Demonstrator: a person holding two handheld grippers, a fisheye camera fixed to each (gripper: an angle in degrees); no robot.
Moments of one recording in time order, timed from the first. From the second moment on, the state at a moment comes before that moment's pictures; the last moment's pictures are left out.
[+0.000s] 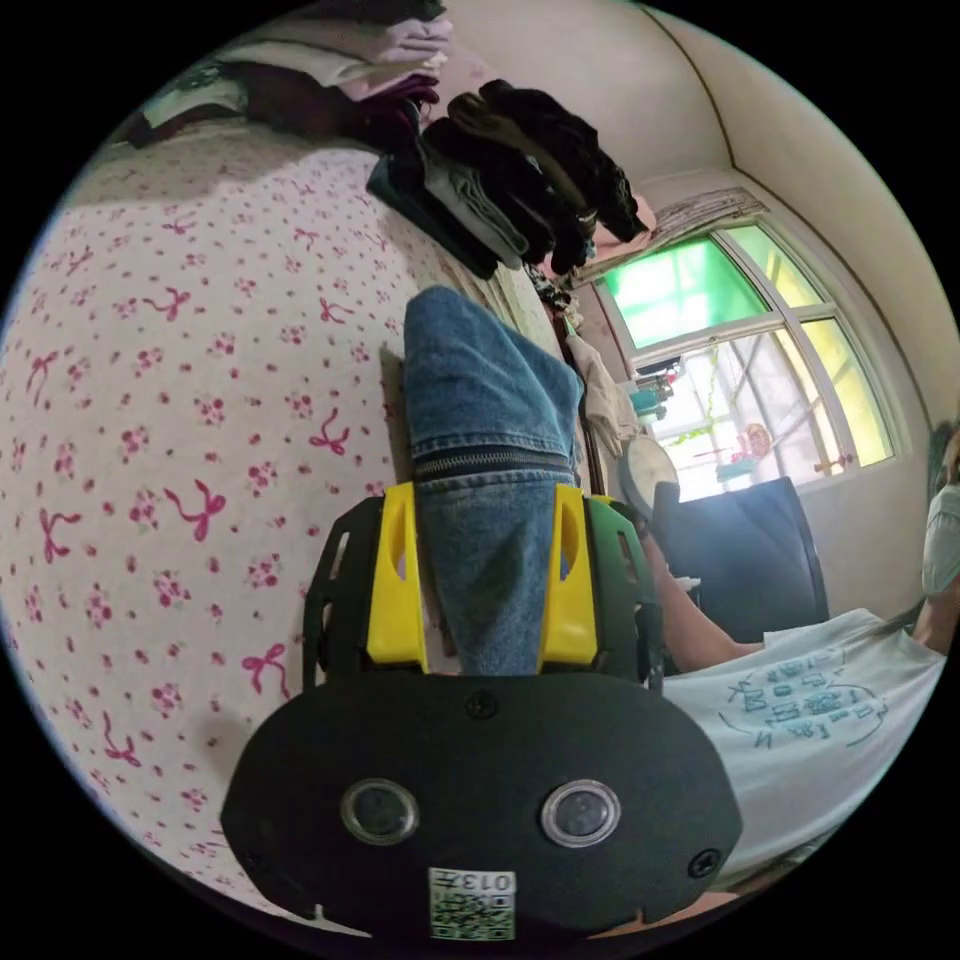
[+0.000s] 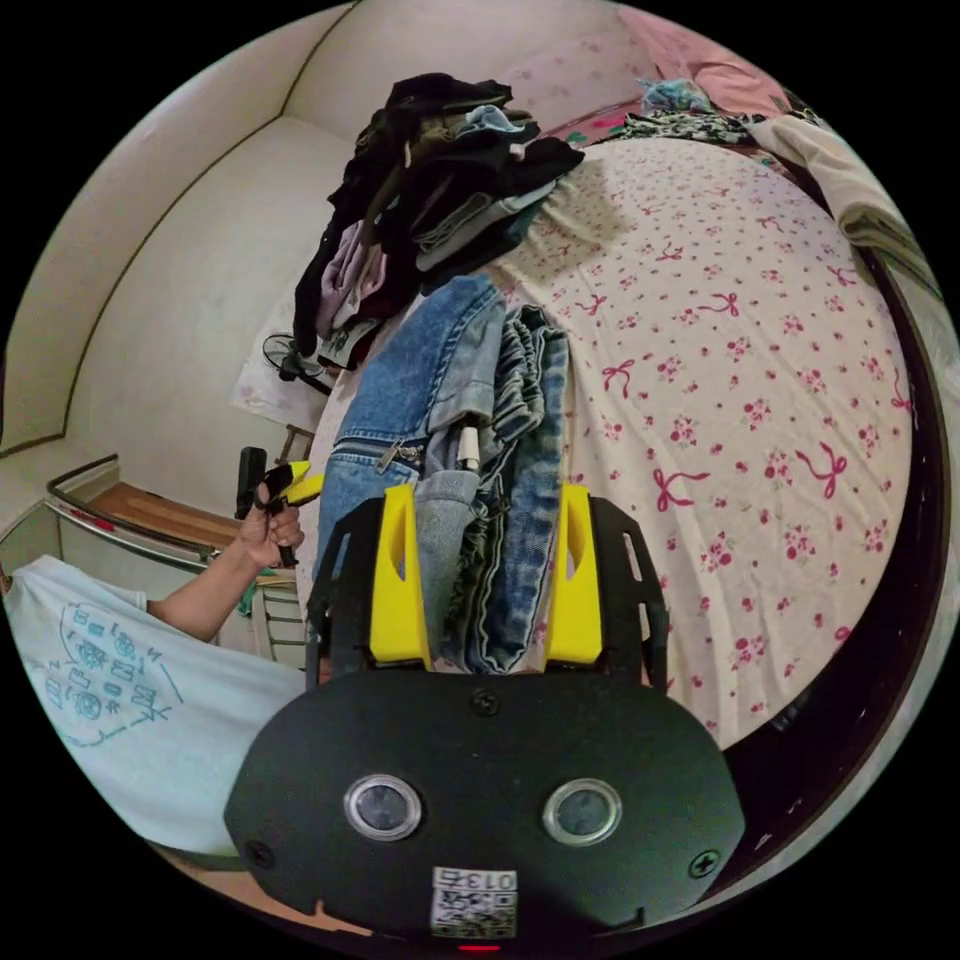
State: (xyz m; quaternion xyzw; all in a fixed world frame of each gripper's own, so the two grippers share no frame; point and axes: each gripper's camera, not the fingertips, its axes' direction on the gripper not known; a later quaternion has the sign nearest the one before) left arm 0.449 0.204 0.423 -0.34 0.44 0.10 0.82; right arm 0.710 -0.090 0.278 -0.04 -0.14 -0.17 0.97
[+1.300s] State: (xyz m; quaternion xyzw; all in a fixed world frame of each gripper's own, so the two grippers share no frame) left arm 0.483 0.207 0.473 -0.40 0.44 0.17 0.79; right arm 0.732 -0.102 0.284 -0.09 -0.12 -0.18 0.97
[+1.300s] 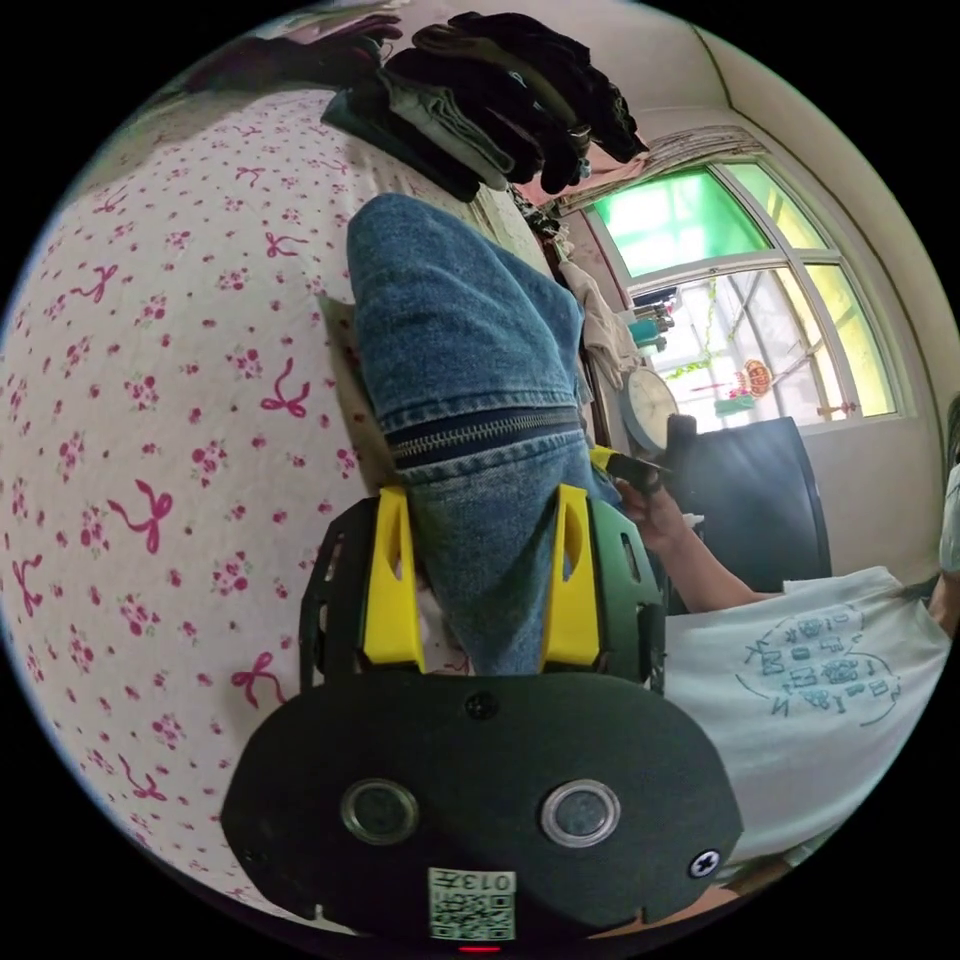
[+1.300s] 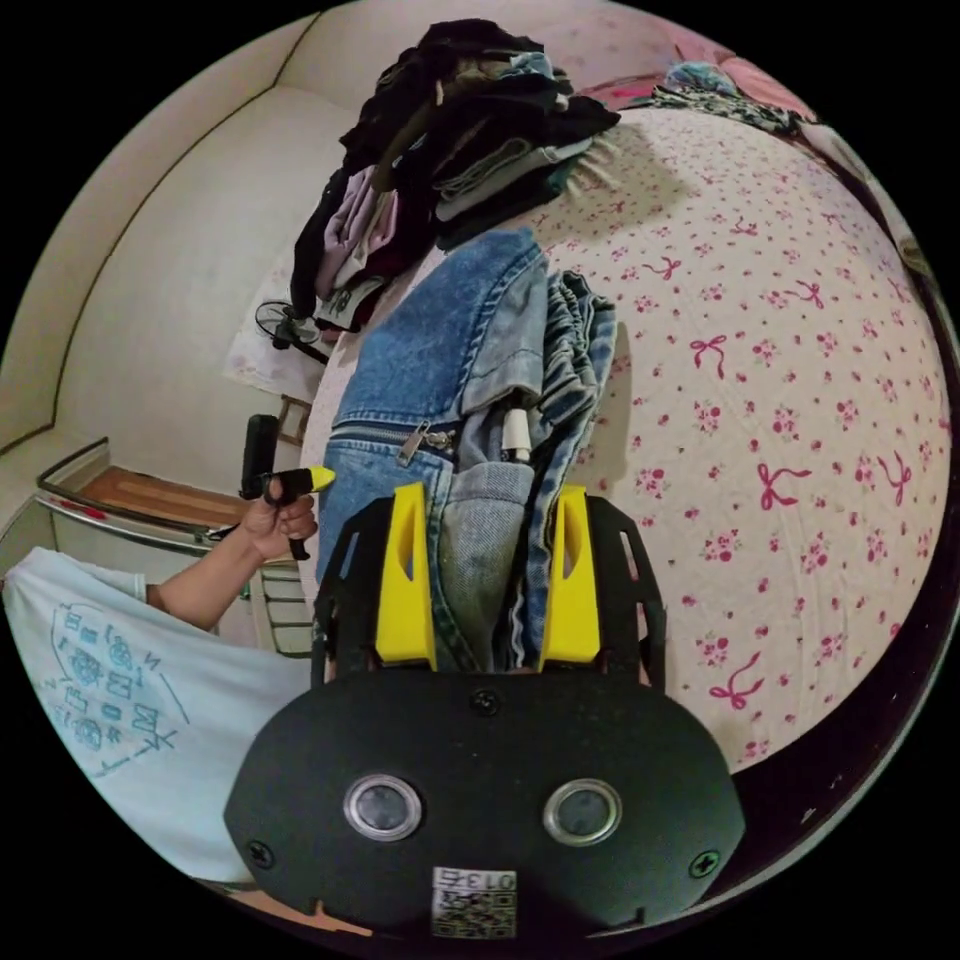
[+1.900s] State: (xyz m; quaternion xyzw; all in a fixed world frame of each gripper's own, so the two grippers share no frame) left arm 0.591 0.225 0.350 -0.28 0.44 0.20 0.83; right arm 0.746 -0.087 0.177 -0.02 -0.11 -0.22 0.97
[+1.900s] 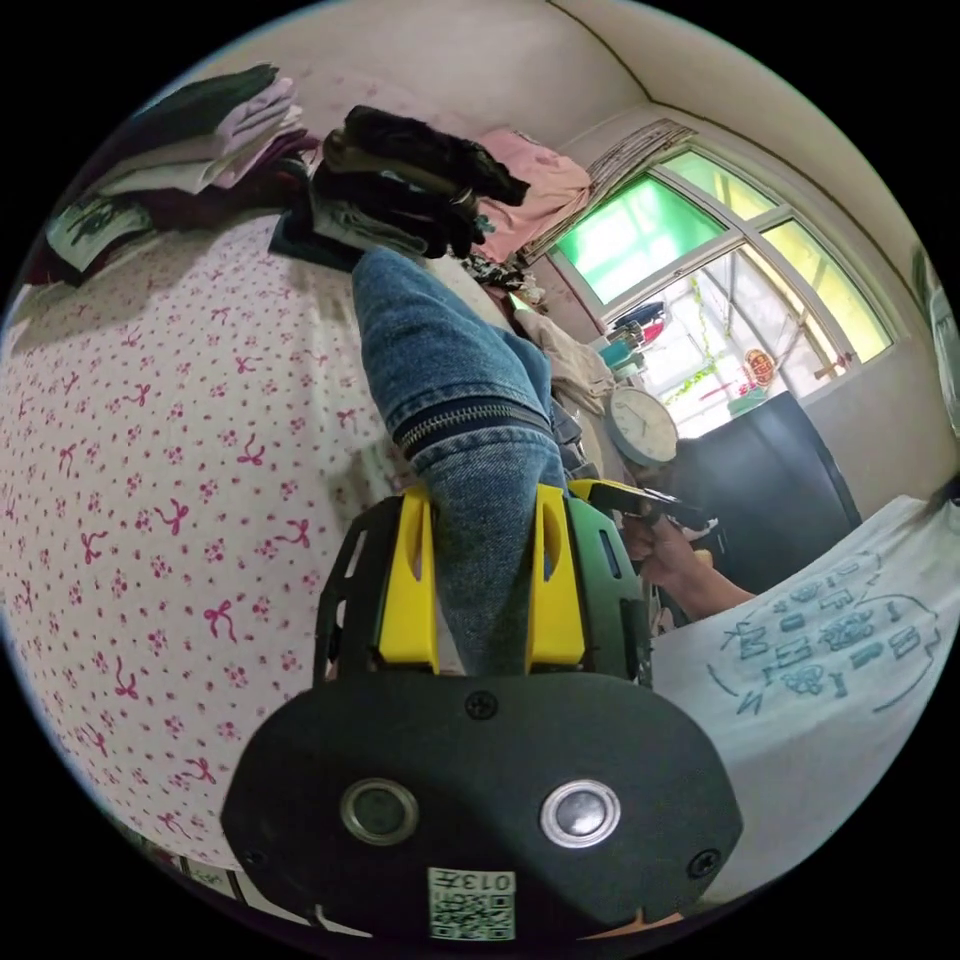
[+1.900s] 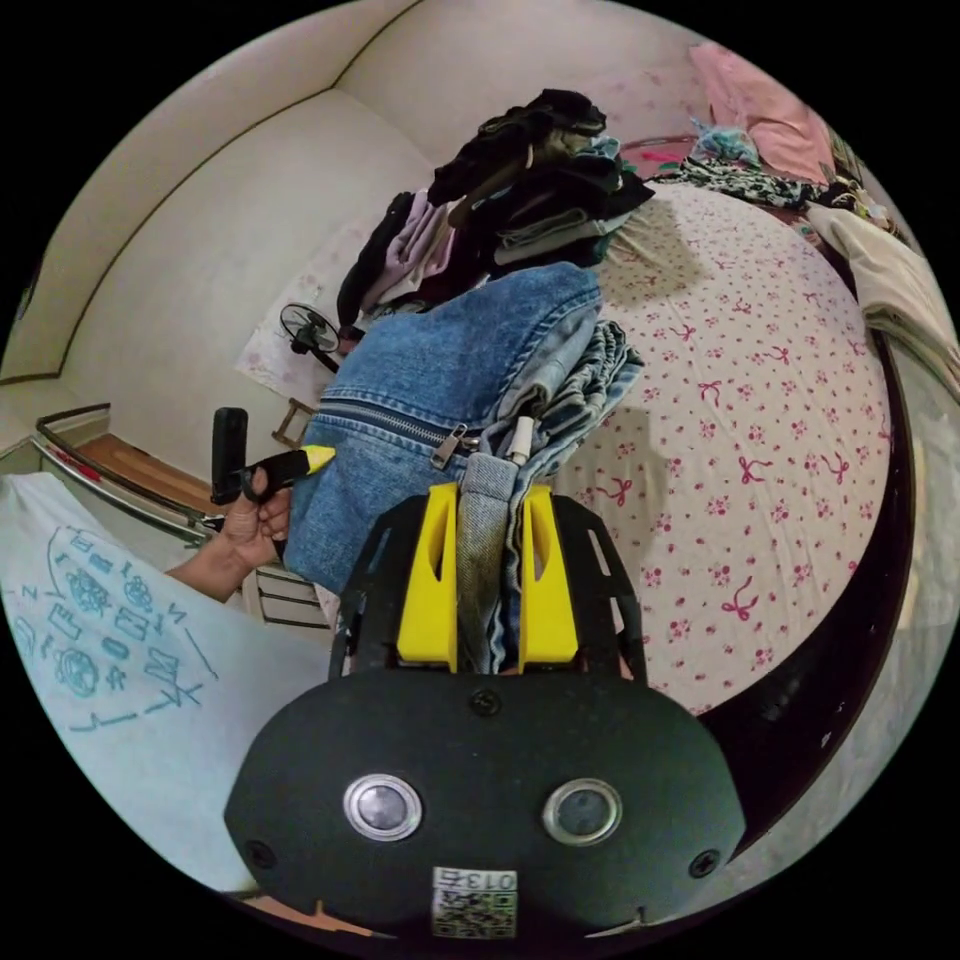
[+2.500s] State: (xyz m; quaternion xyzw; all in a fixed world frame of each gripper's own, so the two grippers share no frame) left arm 1.161 0.238 0.409 -0.25 0.61 0.27 0.70; right arm 0.963 -0.342 -0.086 0.14 0.10 -0.23 0.96
